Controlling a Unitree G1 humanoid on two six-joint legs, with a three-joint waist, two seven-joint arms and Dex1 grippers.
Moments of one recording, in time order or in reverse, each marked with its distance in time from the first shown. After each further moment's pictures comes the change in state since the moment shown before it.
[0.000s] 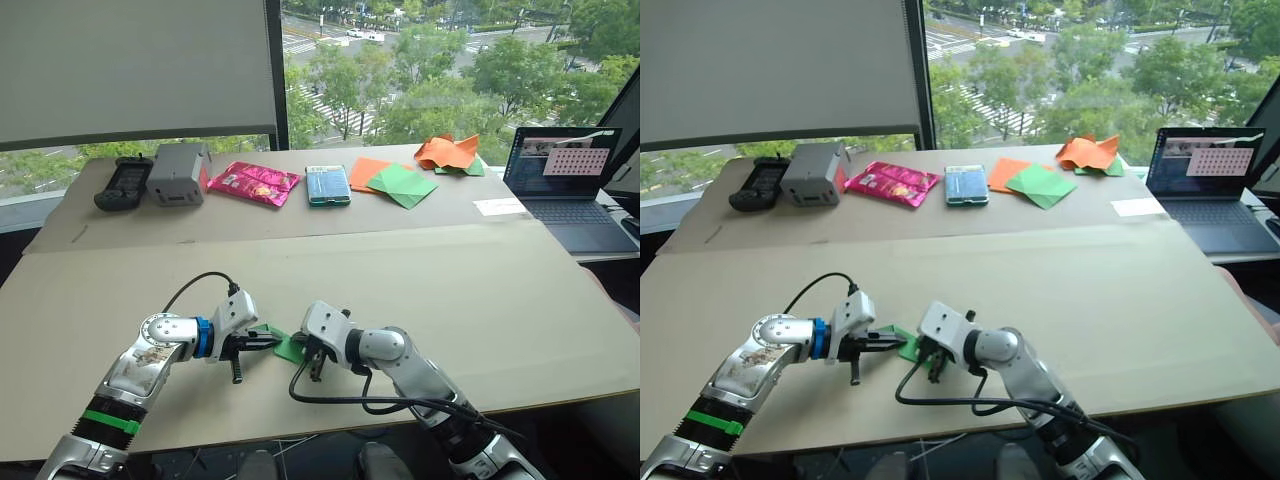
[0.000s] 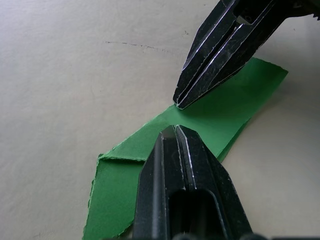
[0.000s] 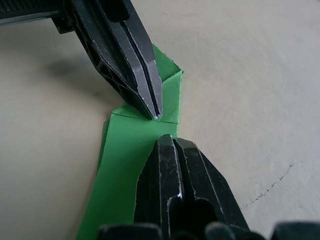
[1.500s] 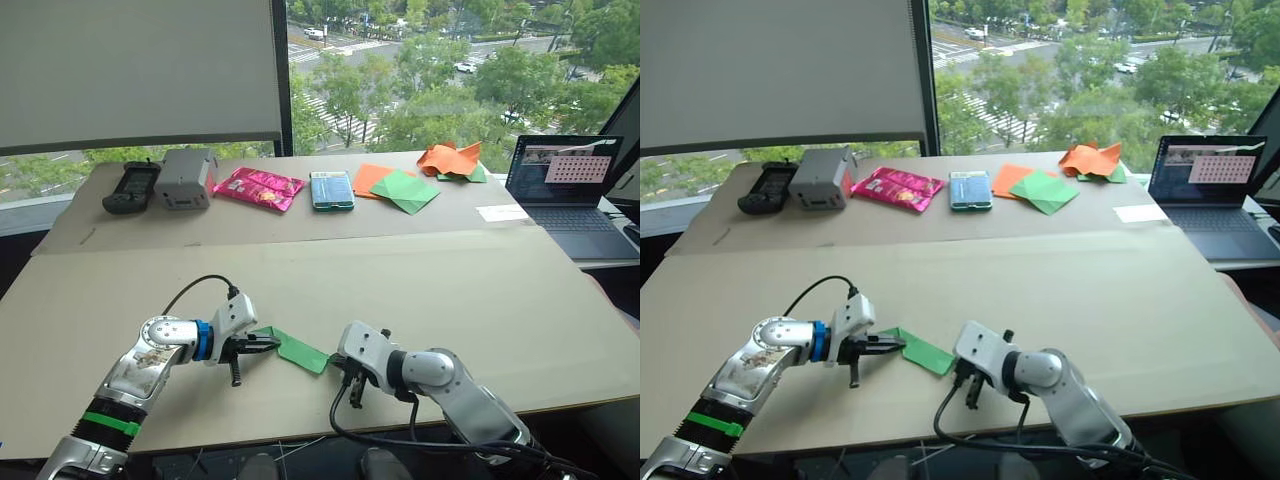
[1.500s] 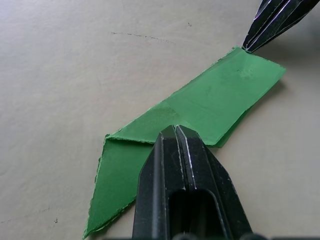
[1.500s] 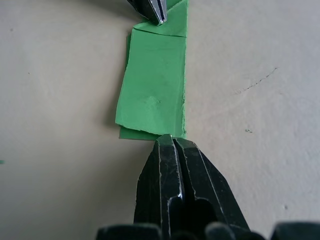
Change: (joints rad) left arm 0.005 0.002 -0.007 0.011 0.007 -0.005 -0.002; right arm 0.191 -0.247 -0.035 -0.349 0.063 0.232 0.017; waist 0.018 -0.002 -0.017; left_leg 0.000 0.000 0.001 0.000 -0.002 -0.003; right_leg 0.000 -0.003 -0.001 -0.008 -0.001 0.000
